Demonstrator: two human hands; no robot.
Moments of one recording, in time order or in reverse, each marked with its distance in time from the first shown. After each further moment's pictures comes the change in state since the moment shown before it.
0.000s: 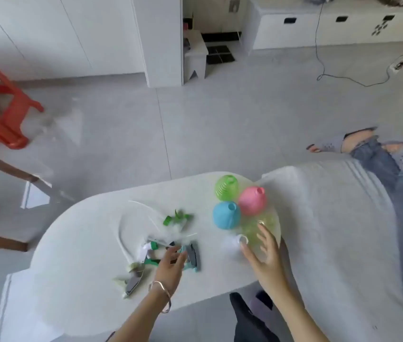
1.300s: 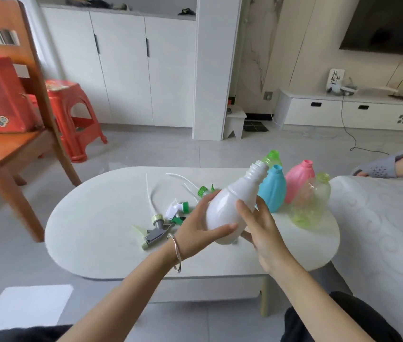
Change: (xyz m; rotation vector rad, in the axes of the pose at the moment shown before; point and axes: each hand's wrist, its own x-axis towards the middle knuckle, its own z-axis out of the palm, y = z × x) left_hand 0.001 -0.121 -0.020 0.088 -0.200 0.910; right_hand -0.050 0.110 0.114 0.443 -0.435 -0.422
